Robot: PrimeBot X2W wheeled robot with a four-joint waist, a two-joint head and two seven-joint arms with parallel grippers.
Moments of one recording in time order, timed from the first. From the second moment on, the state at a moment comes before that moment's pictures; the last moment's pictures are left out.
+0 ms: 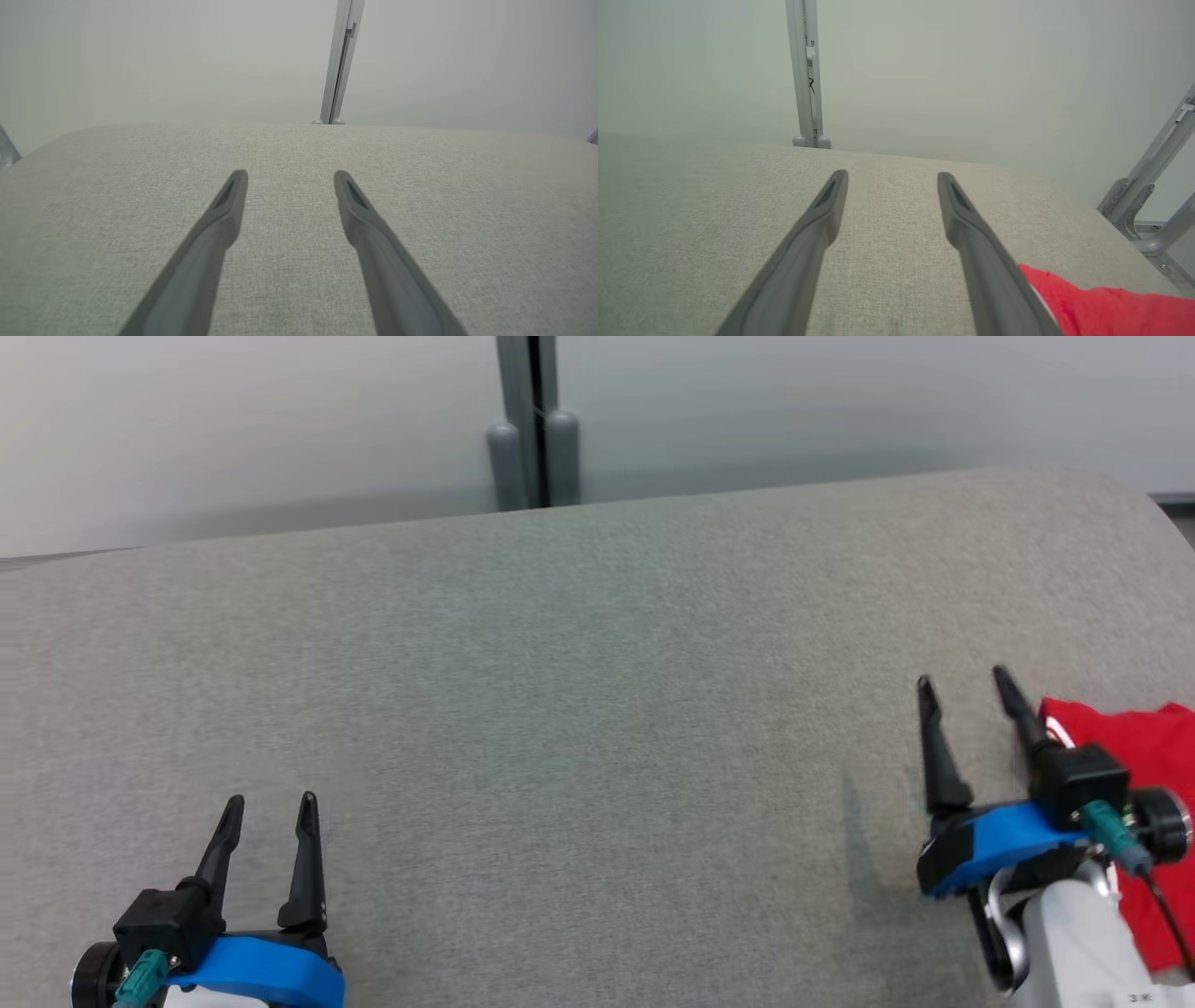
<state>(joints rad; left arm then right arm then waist) -0.05 0.18 -0.05 0.32 -0.26 -0.13 -0.26 -0.31 -0.05 -0.12 0.36 -0.09 0.13 -0.25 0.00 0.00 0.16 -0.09</state>
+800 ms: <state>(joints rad) -0.03 0.08 0.08 0.37 -0.13 -0.13 -0.26 -0.20 -0.05 -0.01 0.46 0.06 0.13 -0.26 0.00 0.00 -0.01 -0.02</state>
